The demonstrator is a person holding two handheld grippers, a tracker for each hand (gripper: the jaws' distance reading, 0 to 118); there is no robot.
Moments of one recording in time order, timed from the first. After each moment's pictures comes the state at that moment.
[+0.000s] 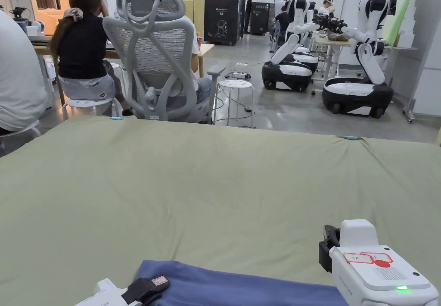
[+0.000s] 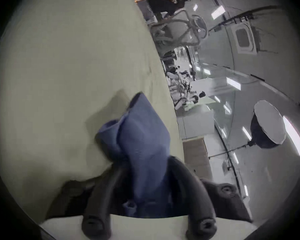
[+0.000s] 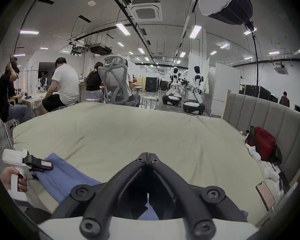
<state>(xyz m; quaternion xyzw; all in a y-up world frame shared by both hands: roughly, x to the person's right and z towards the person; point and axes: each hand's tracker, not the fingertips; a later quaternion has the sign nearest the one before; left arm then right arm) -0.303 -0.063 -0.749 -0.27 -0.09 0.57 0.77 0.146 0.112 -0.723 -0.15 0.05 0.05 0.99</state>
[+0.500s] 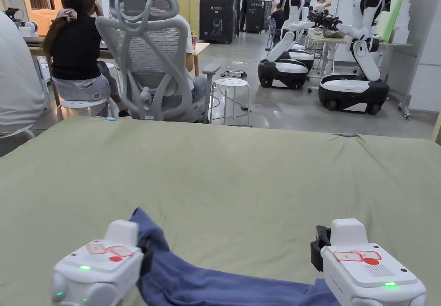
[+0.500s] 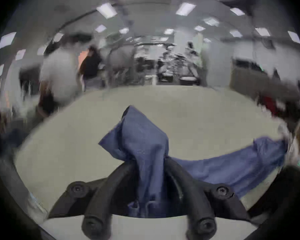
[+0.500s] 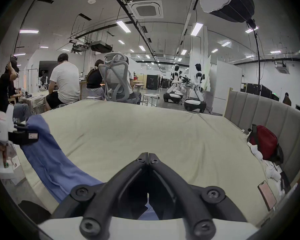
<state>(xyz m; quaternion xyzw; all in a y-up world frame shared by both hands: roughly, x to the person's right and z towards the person) -0.210 0.100 -0.741 -0.22 -0.05 -0.11 0.97 0.145 0.108 -0.732 -0.16 0.05 0.05 0.98</state>
